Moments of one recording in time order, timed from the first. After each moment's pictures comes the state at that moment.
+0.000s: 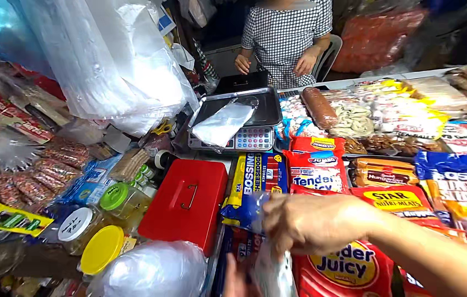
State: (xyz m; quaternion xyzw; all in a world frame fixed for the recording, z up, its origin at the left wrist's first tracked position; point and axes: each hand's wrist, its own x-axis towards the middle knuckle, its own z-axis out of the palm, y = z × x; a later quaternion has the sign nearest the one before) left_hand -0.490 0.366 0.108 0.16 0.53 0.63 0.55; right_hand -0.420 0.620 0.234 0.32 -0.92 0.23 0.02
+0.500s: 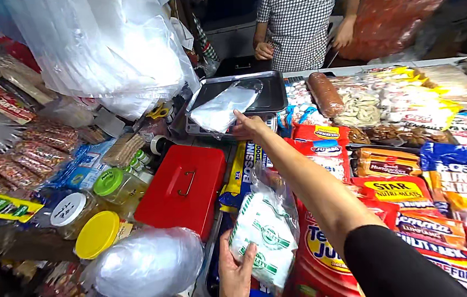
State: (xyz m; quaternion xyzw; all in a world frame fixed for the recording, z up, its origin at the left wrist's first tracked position) left_hand -0.485 0.398 0.083 0.16 0.63 0.71 0.27; right_hand -0.601 0.714 0.187 -0.37 -0.59 0.69 0.19
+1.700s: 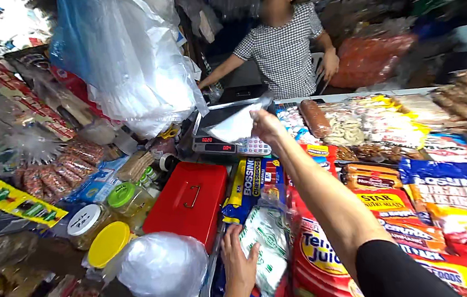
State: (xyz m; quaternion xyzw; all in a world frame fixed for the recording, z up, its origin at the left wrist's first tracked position) left_hand -0.508 0.417 0.047 0.37 0.82 0.43 0.06; right_hand -0.559 0.713 0.257 -0.21 -0.52 0.75 0.37
